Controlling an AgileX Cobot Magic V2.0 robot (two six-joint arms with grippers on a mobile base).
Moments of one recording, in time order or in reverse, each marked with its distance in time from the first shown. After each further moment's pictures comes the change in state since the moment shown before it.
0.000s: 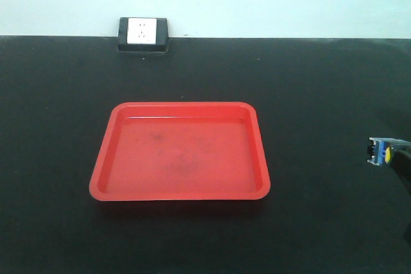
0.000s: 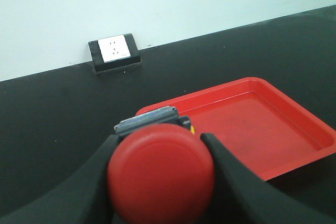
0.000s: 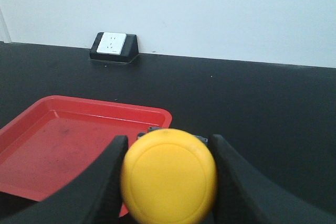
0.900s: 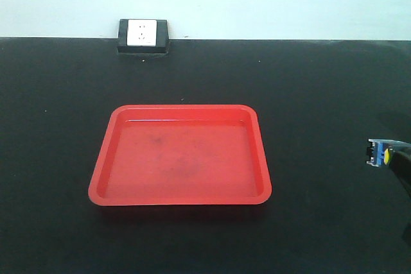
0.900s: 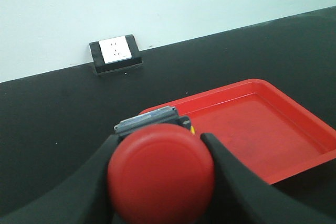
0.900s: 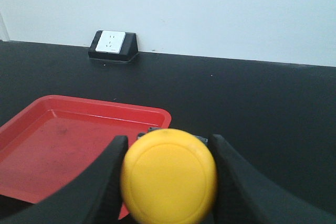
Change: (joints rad) left arm 0.000 0.001 0.000 -0.001 0.001 0.000; right arm 0.000 0.003 0.001 0.000 0.004 0.000
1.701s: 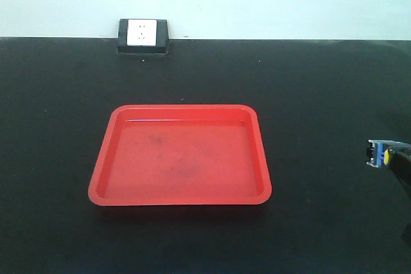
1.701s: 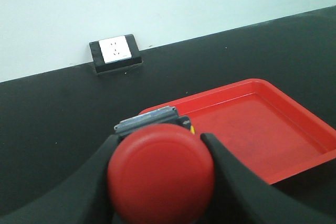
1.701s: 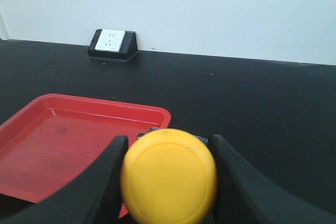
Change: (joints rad) left arm 0.000 0.000 0.000 0.000 0.000 0.000; right arm 0.000 0.000 0.000 0.000 0.003 0.000
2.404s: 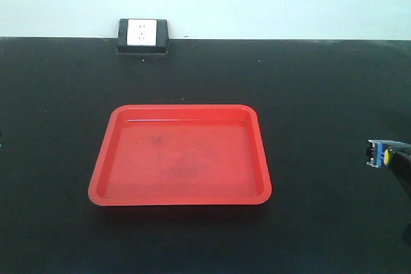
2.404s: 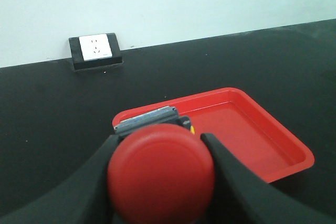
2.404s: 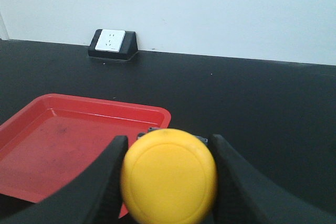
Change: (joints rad) left arm 0.000 0.062 -0.059 -0.096 0.010 -0.009; right arm 0.000 0.000 0.000 0.000 0.000 0.000
